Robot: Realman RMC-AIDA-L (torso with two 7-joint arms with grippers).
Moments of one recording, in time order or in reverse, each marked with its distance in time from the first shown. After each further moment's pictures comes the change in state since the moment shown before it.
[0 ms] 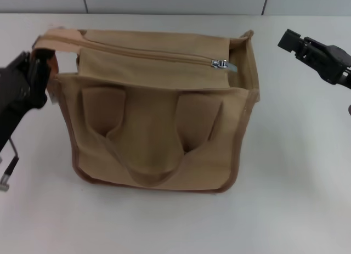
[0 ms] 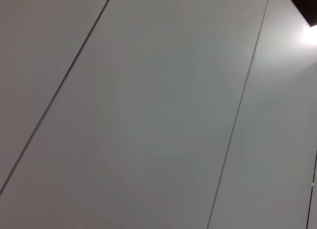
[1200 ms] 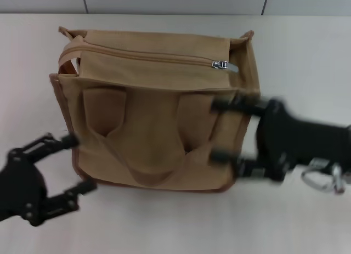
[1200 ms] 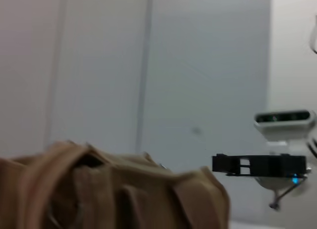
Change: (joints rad) left arm 0.129 0.062 0.407 0.389 0.197 0.154 -0.005; right arm 0.053 0.024 -0.341 0.056 -0.053 -0.187 -0.528
